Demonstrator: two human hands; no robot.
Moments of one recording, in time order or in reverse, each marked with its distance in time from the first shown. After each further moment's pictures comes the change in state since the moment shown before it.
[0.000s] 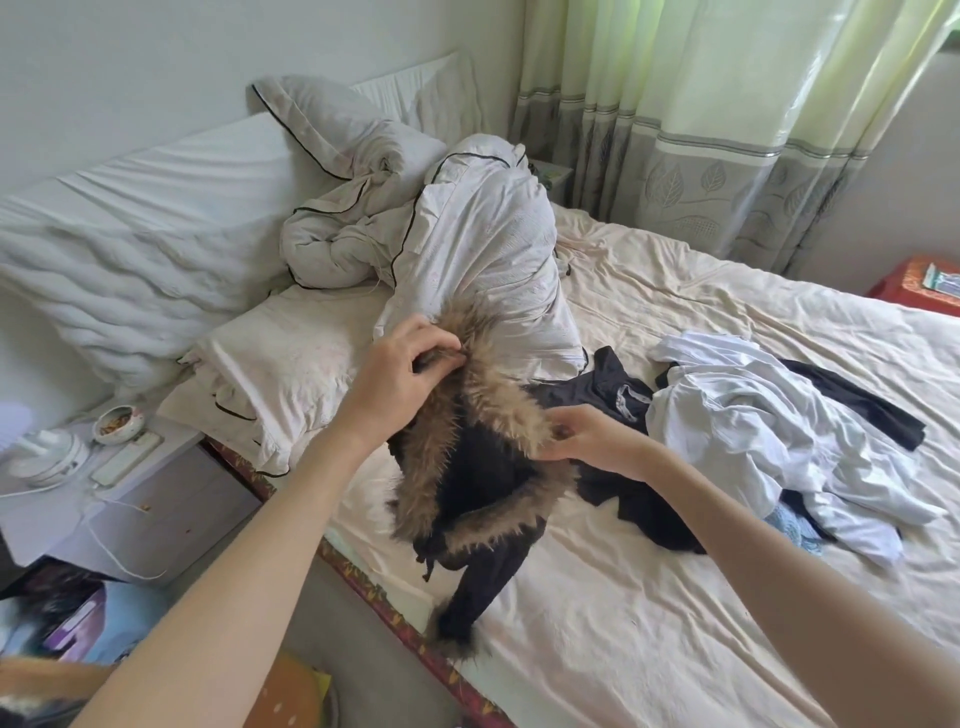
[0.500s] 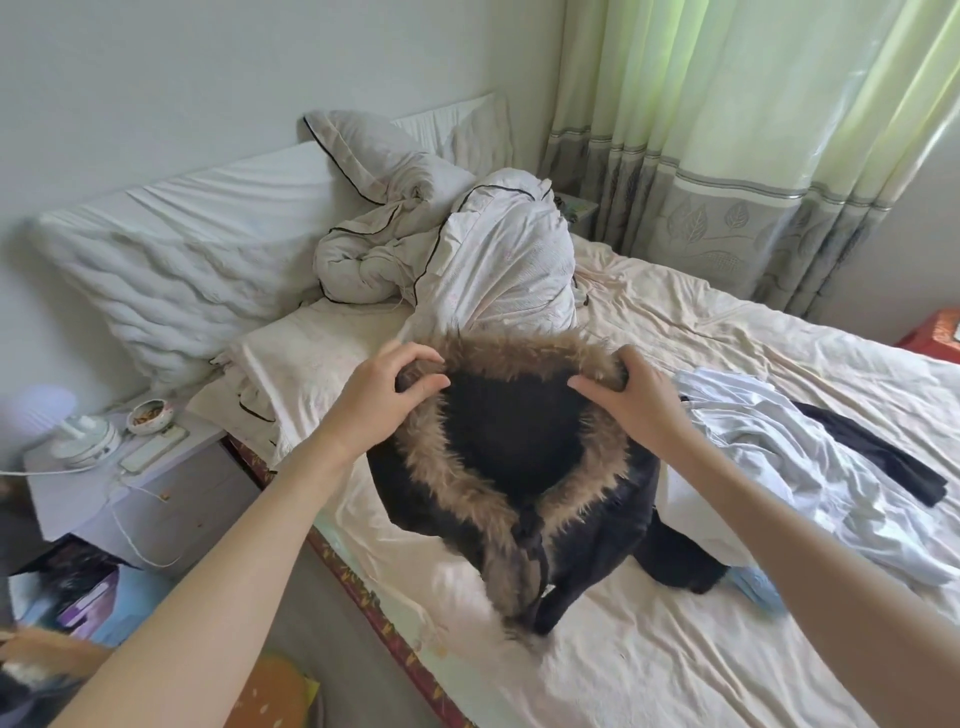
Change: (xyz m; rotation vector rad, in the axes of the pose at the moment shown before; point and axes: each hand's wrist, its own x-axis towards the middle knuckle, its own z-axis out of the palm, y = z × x) left_hand -0.017 0.005 -0.012 0.044 -0.071 -0.227; right_hand -0.016 -0.015 -0.054 -0.284 0.588 -0.069
